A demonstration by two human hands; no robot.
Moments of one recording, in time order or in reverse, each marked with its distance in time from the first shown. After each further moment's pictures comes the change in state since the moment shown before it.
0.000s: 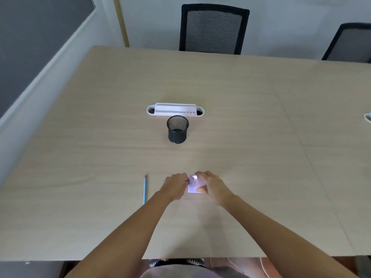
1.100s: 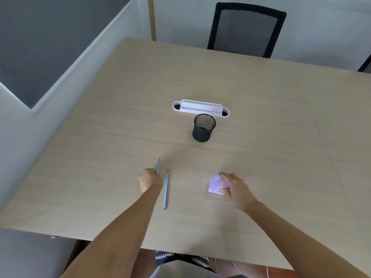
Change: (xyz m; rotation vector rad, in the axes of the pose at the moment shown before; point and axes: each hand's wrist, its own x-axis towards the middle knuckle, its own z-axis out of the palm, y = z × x) left_hand -0.028 -0.122 -0.020 -0.551 0.489 -0.812; right_hand 0.001 0.003 0.012 -0.032 0.106 -0.021
